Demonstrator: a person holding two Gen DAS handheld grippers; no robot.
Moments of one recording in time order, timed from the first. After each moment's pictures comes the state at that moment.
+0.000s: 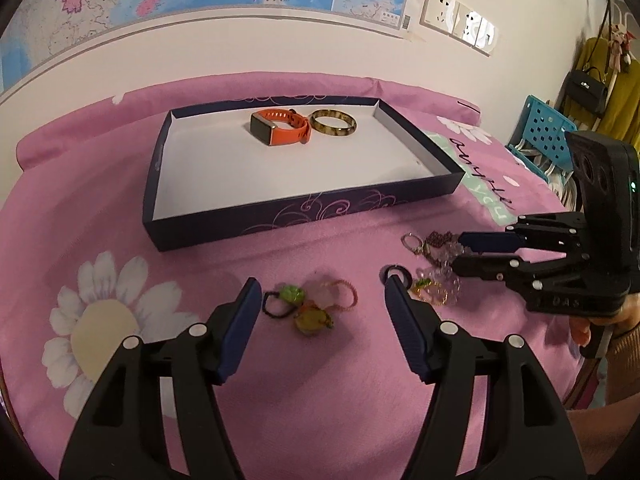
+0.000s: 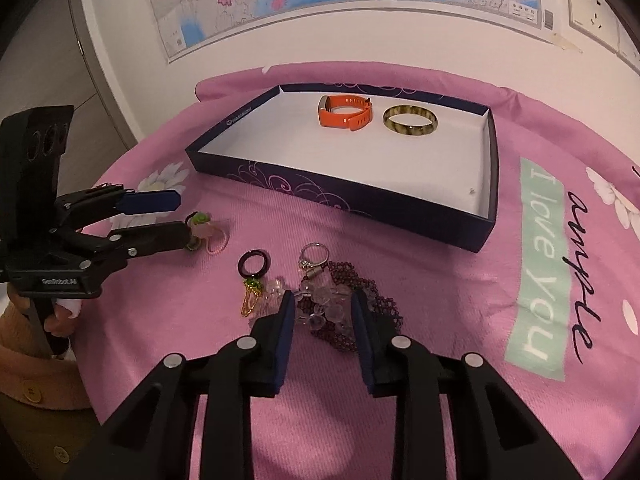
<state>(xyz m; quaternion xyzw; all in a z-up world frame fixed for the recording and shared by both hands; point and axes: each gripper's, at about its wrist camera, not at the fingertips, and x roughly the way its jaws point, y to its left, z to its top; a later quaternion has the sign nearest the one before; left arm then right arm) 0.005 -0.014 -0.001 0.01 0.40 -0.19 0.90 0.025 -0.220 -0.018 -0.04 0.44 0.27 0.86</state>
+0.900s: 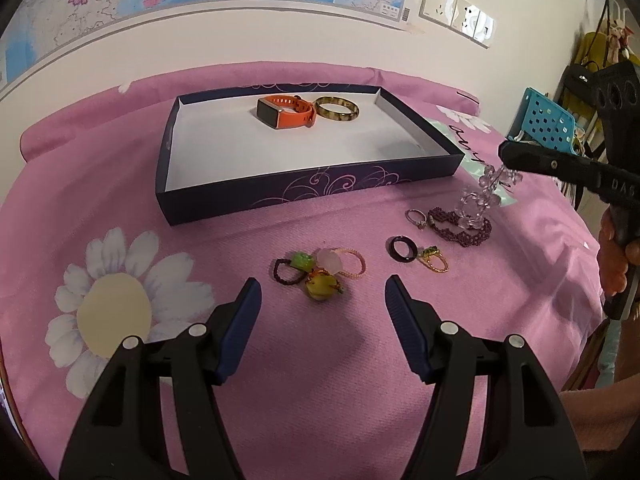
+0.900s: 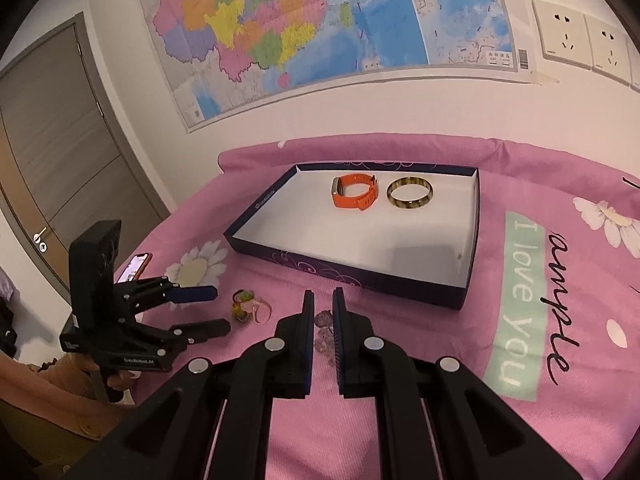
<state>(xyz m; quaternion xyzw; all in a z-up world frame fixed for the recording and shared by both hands) -0.007 -0.005 -0.006 0.01 0.41 -0.19 0.89 0.019 -0.244 0.045 0.05 0.37 0.29 0.88</state>
